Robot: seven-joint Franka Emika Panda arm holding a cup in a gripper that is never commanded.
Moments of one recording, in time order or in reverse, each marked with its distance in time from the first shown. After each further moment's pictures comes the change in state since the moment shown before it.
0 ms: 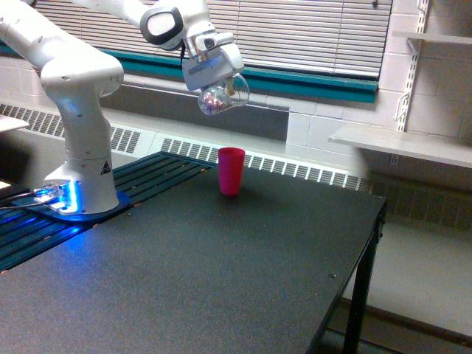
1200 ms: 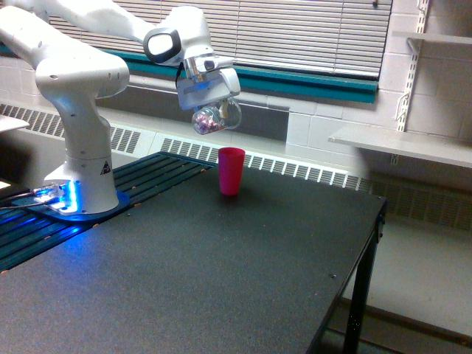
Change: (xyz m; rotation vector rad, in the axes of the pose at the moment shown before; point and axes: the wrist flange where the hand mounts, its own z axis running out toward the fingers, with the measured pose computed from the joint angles) arm -0.027 -0.018 0.047 -0.038 -0.098 -0.118
